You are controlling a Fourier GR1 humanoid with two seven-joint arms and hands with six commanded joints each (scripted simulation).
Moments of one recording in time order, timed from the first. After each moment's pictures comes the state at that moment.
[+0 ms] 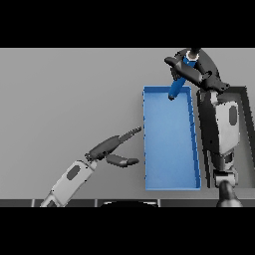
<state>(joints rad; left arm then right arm) -0.28 0.22 -0.57 -1.59 0.03 -0.25 0.10 -0.89 -0.36 -0.09 -1.38 -0.57 0.22 0.49</state>
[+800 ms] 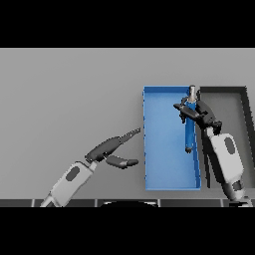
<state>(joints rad) -0.26 0.23 -0.58 -1.61 0.02 -0.24 0.11 -0.44 -0.49 0.18 -1.38 -0.56 -0.02 0.61</state>
